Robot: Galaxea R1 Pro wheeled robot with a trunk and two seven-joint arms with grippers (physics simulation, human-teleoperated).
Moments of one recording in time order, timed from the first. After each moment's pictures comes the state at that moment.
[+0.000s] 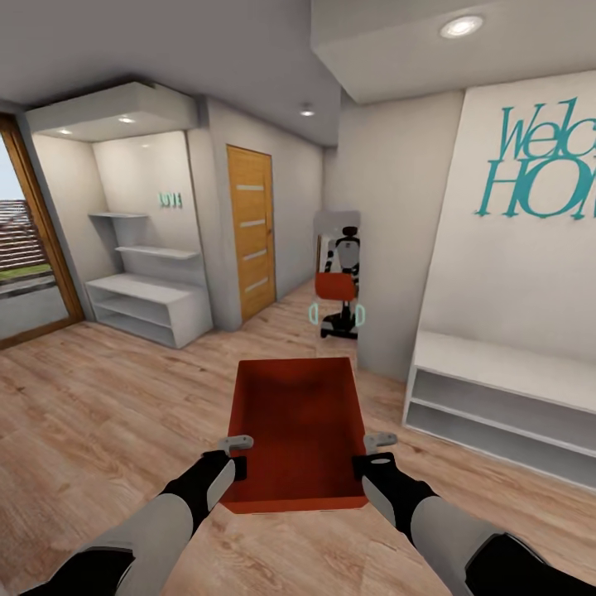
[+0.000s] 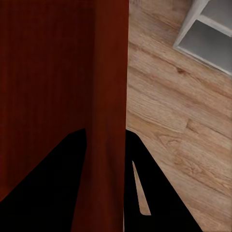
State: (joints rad) left arm -0.78 -0.14 -0.01 -0.28 0.14 0.37 0.27; right arm -0.79 0.08 0.57 -0.21 -0.45 0.17 -0.30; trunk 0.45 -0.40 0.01
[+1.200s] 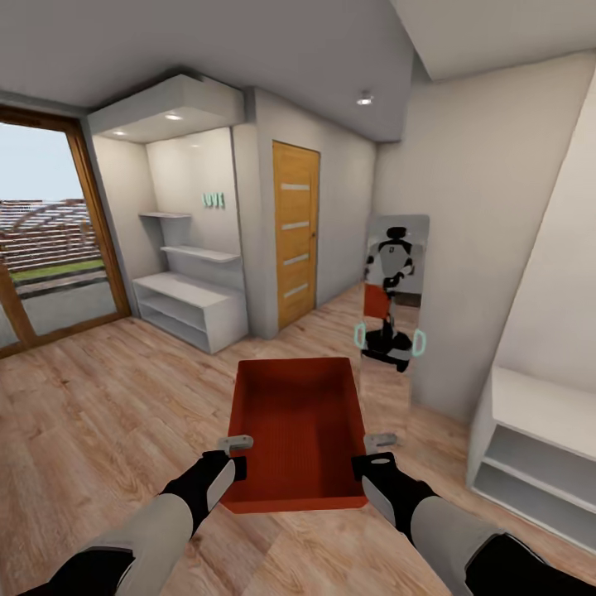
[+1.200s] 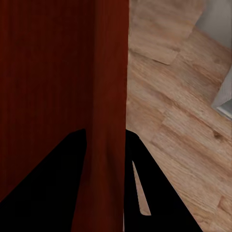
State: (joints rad) left arm -0.78 -0.14 -0.01 -0.28 0.14 0.37 0.27; right arm -0.79 0.08 0.57 -0.21 -0.45 0.17 -0.30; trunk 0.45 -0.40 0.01
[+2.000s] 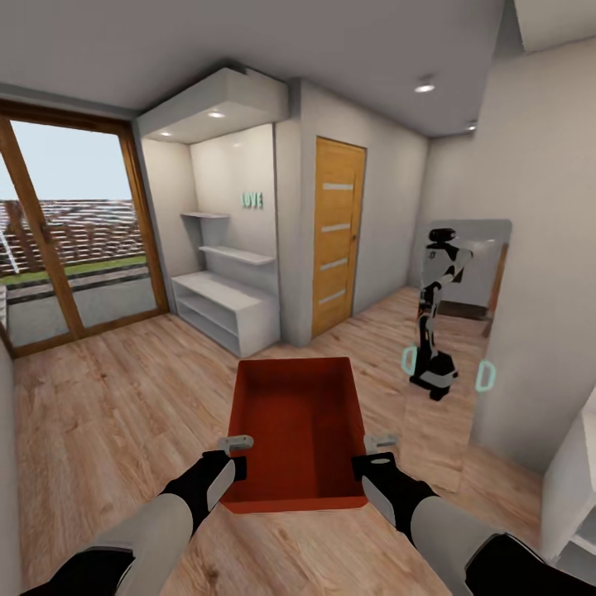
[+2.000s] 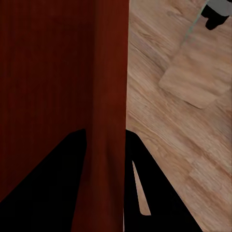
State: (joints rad) left arm -0.78 -0.14 -0.01 -0.28 0.14 0.37 0.27; right arm -0.79 0.08 0.57 -0.21 -0.45 0.17 -0.30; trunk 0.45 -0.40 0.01
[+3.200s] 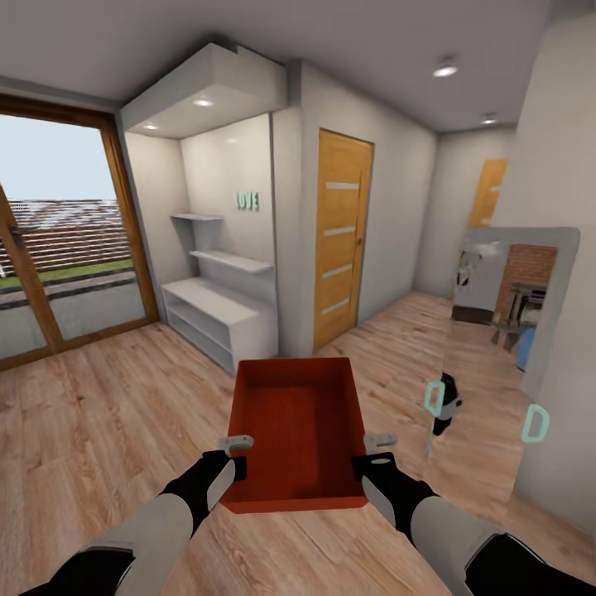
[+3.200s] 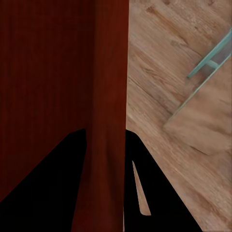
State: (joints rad) left arm -0.78 -0.14 -0.01 -0.28 0.14 0.37 0.27; right arm -0.79 0.08 0.57 -0.21 -0.45 0.17 -0.30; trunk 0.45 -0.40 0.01
